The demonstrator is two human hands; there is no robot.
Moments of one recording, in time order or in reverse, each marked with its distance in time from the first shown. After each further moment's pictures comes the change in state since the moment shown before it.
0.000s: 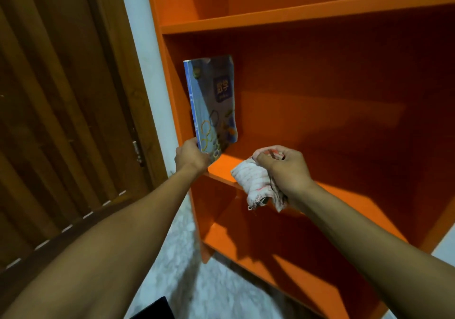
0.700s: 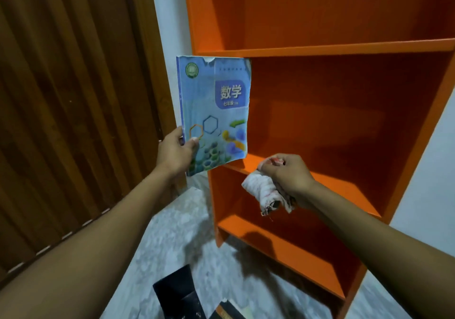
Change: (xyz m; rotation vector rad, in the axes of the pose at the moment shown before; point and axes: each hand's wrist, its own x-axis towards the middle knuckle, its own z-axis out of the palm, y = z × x) left_hand -0.095 0.004 -0.140 -0.286 0.048 0.214; right_hand -0.077 -0.030 0.001 -0.197 -0.128 0.005
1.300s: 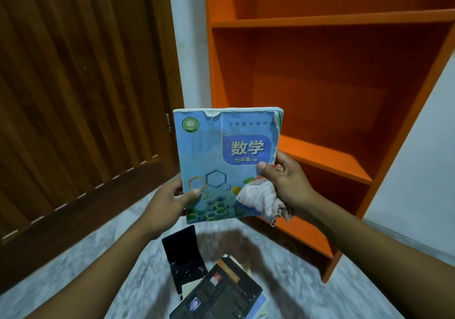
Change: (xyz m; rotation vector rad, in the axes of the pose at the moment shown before) left_hand -0.176 -0.058 -0.046 -0.223 -0.351 -0.278; right_hand -0.089 0.036 0.024 0.174 -0.182 -0.164
